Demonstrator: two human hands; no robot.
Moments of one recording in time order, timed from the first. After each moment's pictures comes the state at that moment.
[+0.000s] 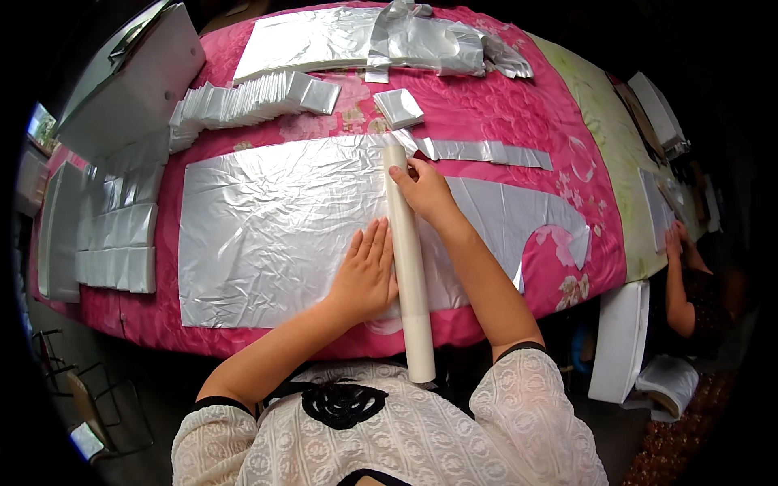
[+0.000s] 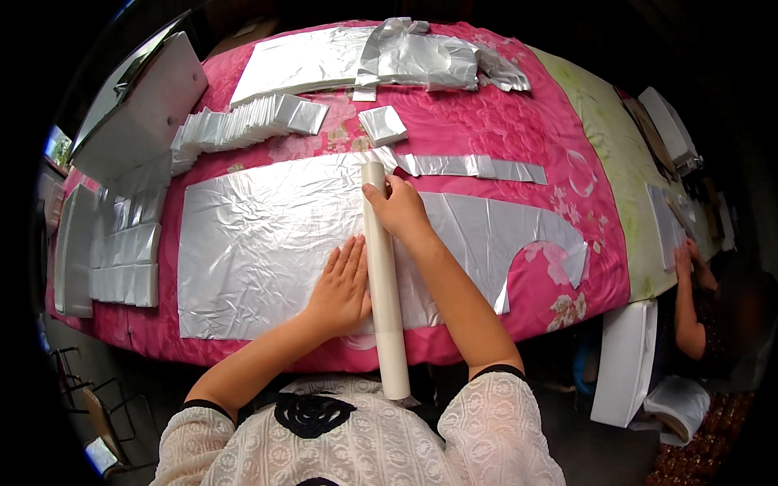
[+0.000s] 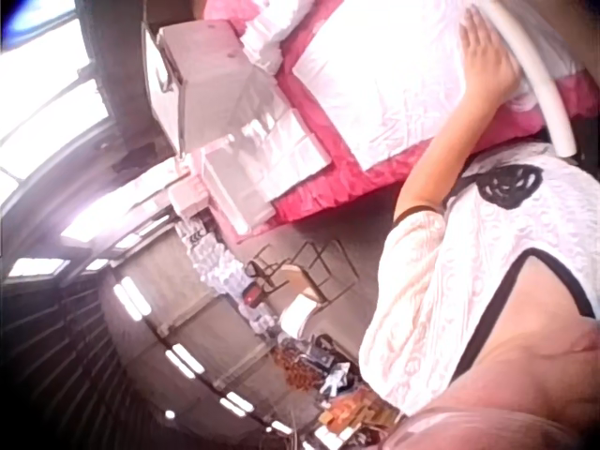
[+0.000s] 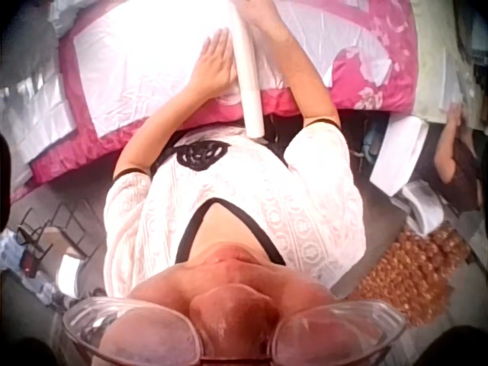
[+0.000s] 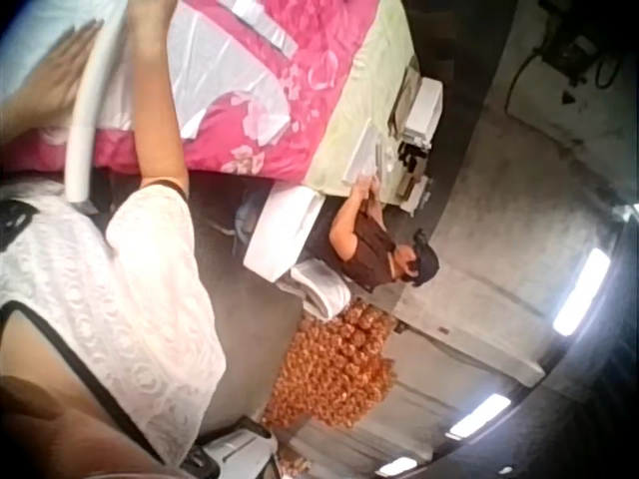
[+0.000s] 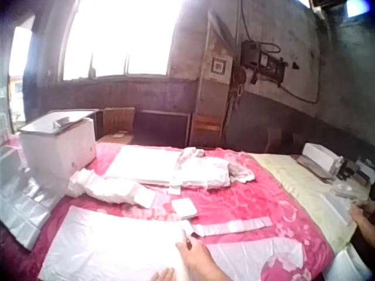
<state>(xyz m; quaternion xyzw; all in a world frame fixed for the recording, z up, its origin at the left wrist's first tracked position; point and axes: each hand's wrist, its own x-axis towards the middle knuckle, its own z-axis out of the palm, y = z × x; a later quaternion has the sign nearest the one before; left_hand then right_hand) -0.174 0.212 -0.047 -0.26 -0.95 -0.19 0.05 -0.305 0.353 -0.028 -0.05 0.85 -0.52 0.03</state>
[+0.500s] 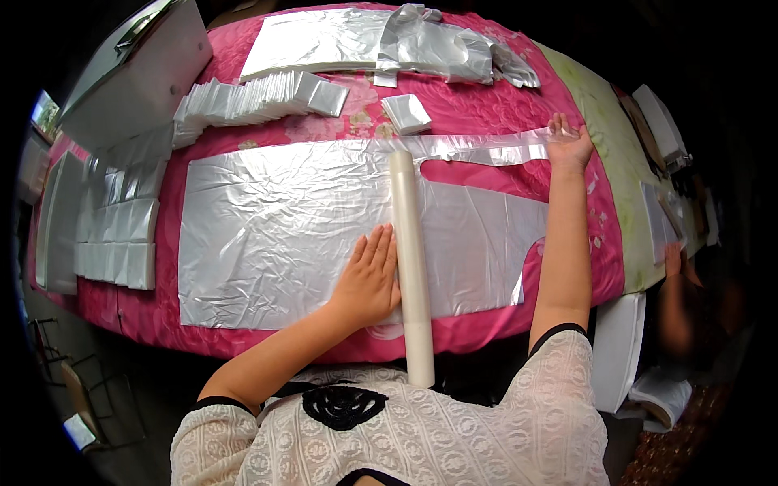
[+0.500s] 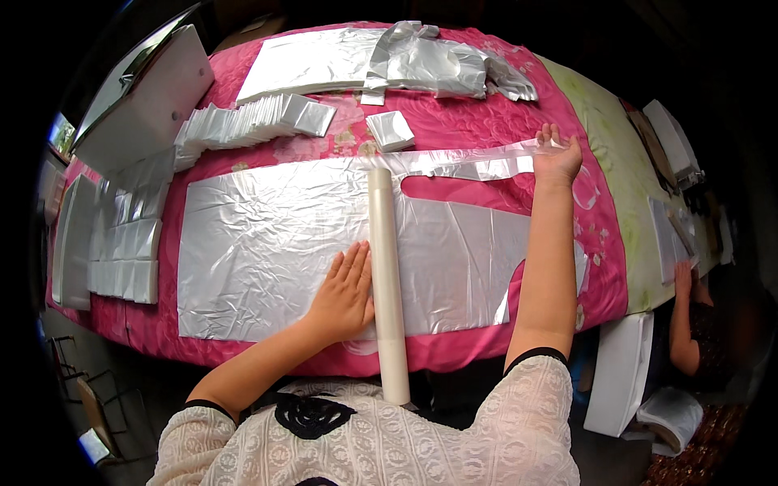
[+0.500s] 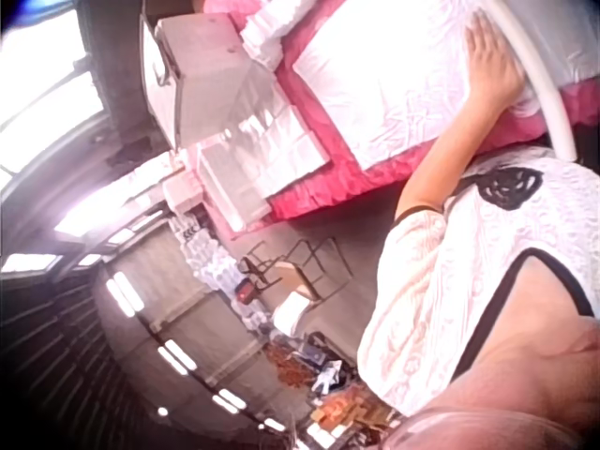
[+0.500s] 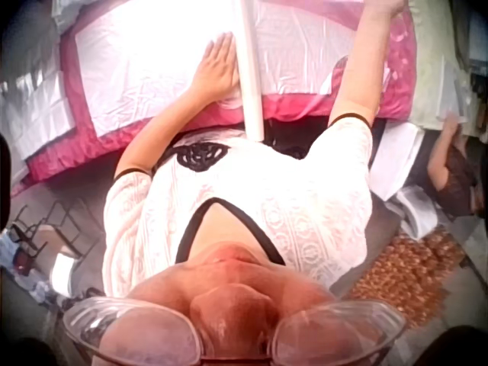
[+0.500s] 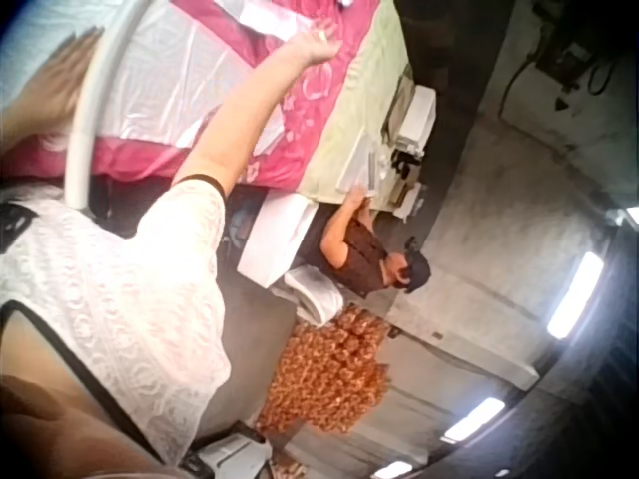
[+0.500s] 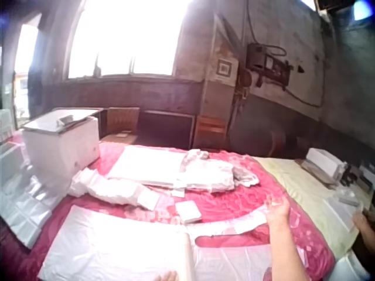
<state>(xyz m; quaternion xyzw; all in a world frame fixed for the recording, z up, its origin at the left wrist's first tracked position) -0.172 0.214 -0.045 -0.25 -0.95 -0.20 0.05 -0.417 0.539 0.054 0.14 0.31 -0.91 -0.25</state>
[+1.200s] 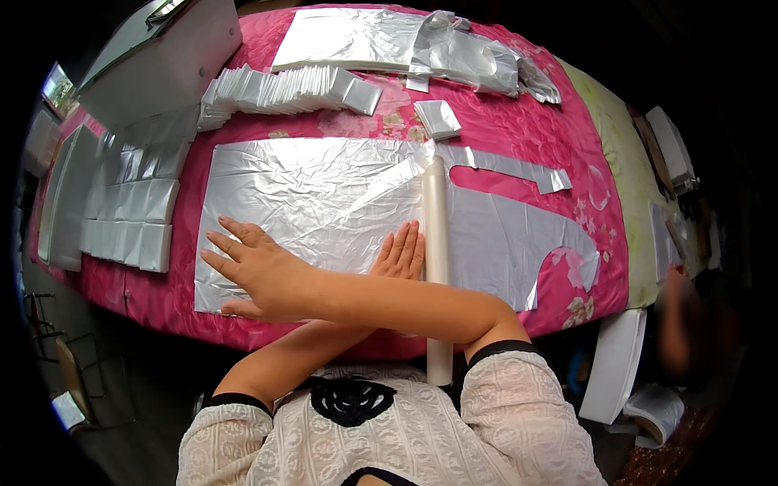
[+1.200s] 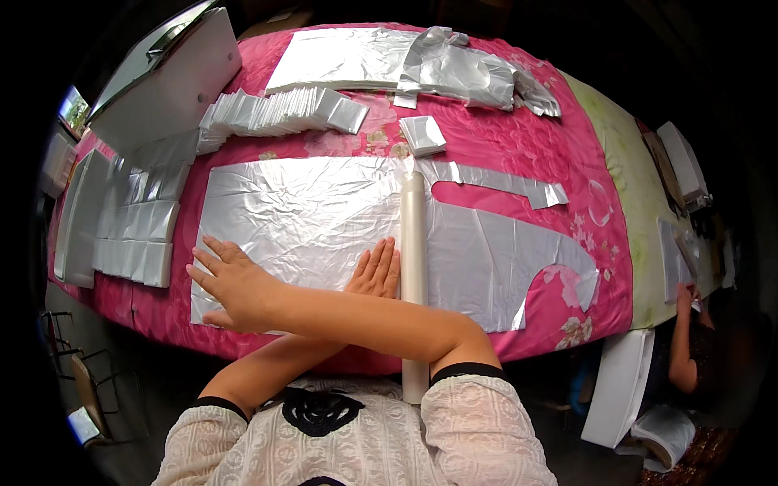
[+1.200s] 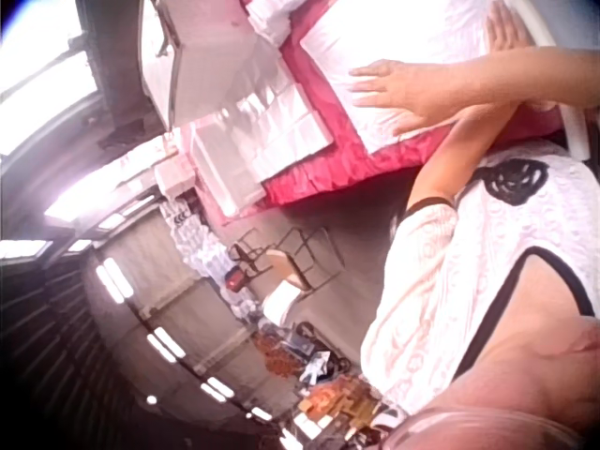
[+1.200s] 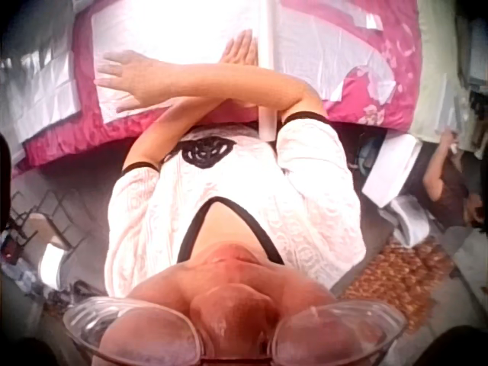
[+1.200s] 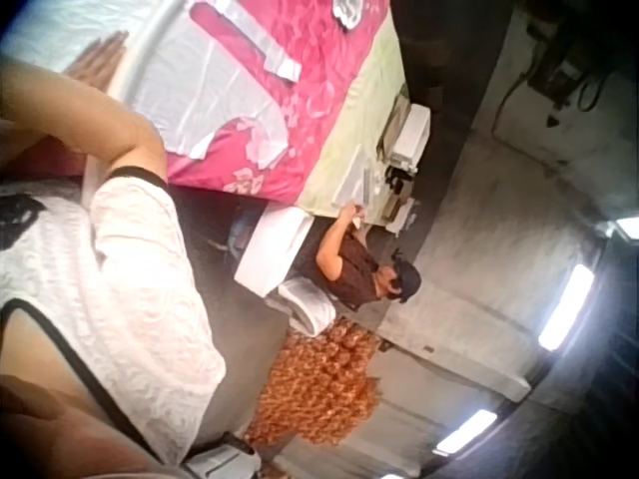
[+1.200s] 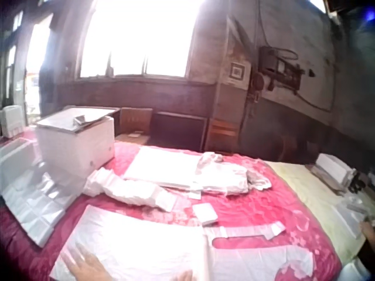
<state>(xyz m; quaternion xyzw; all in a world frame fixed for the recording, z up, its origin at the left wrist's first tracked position) -0.176 0.216 -0.074 -0.26 -0.93 -0.20 0.15 -0.190 0.154 0.035 -0.59 0.72 -0.38 0.03</state>
